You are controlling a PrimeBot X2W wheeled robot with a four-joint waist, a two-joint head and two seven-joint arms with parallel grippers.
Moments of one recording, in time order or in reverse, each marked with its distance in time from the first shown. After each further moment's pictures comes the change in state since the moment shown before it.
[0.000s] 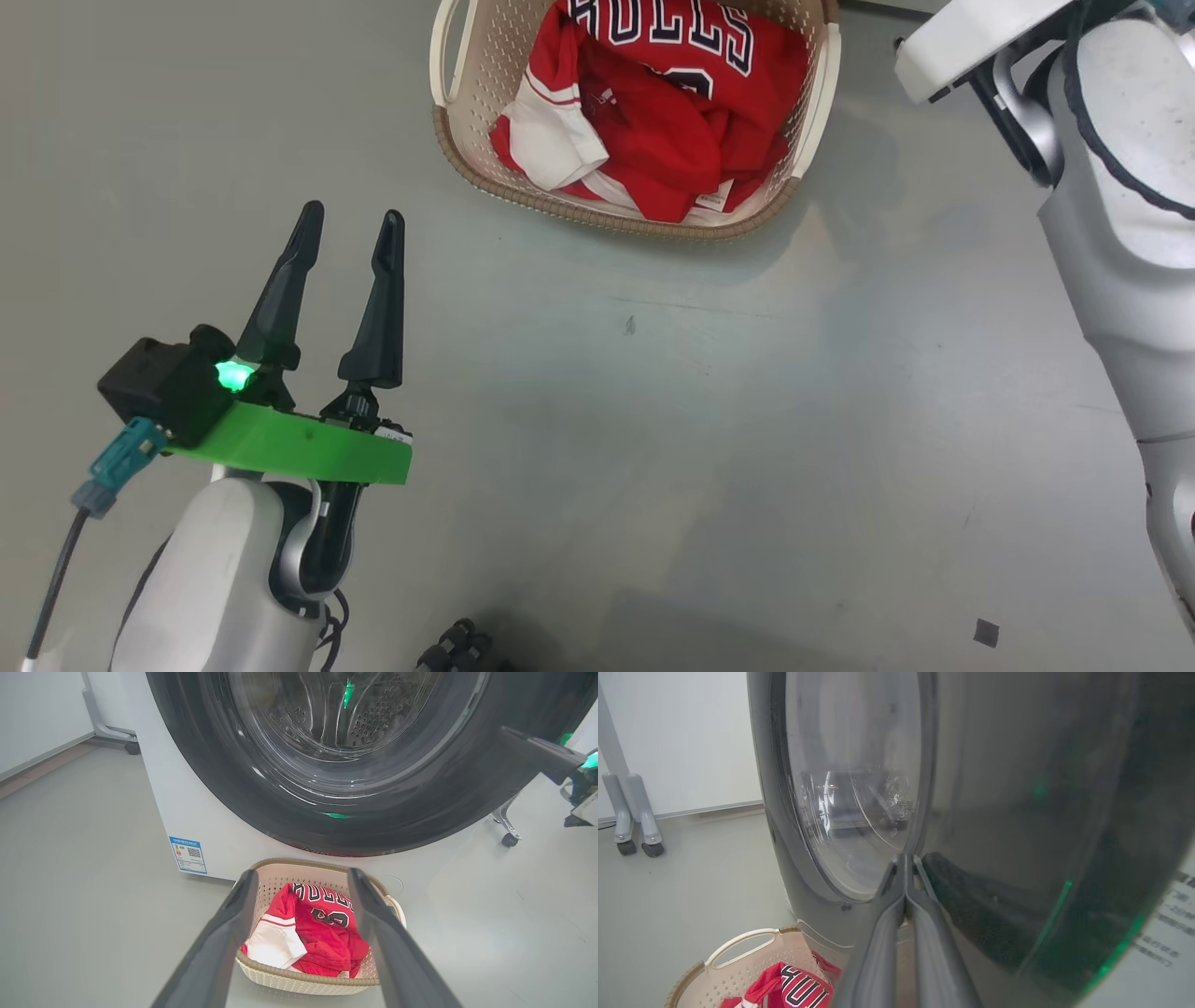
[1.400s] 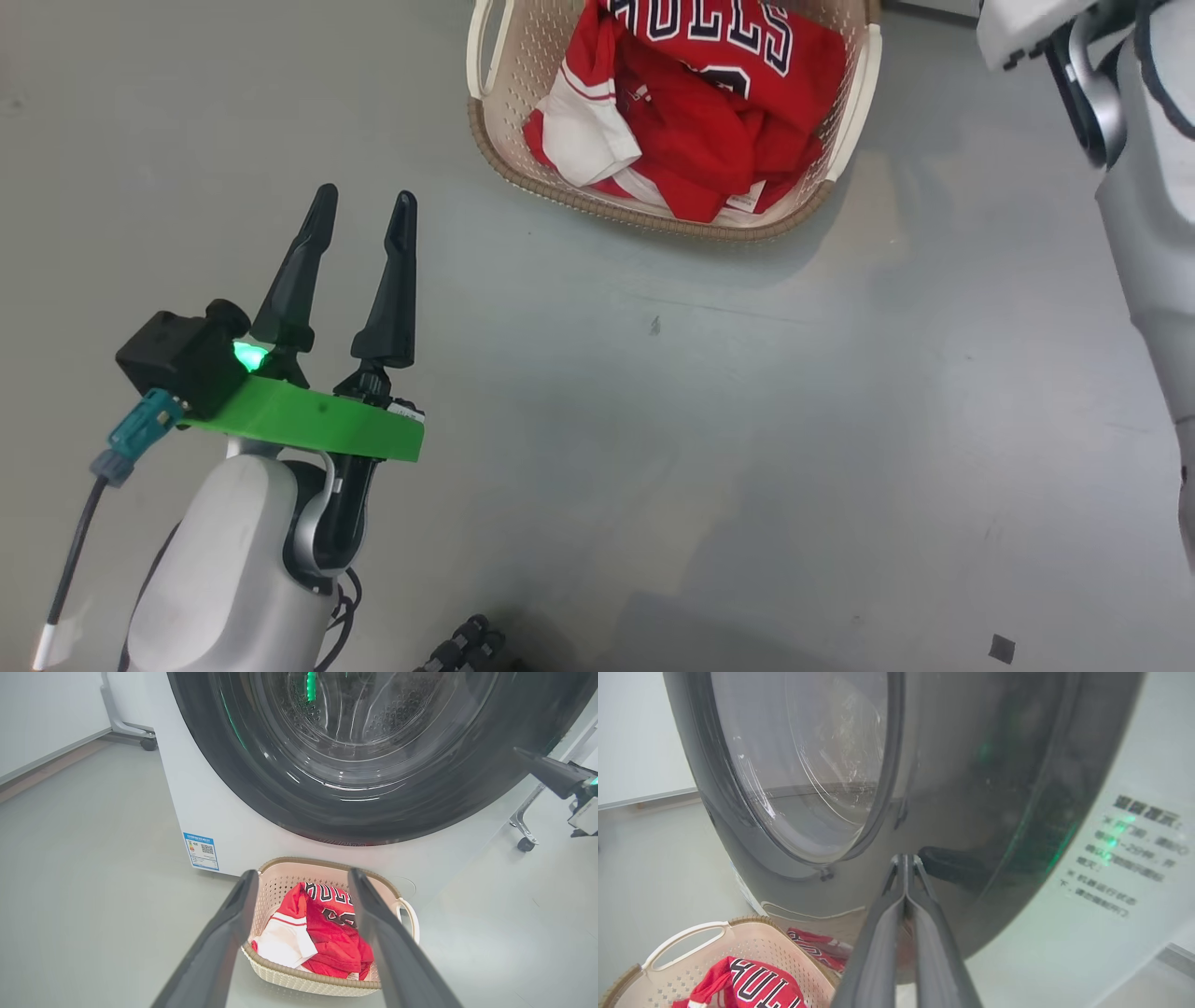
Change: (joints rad) left arm -0.056 -0.028 -0.016 0.062 -0.016 0.000 0.000; right arm -0.071 -0.035 -0.057 0.173 -0.018 -0.065 -0.033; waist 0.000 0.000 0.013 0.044
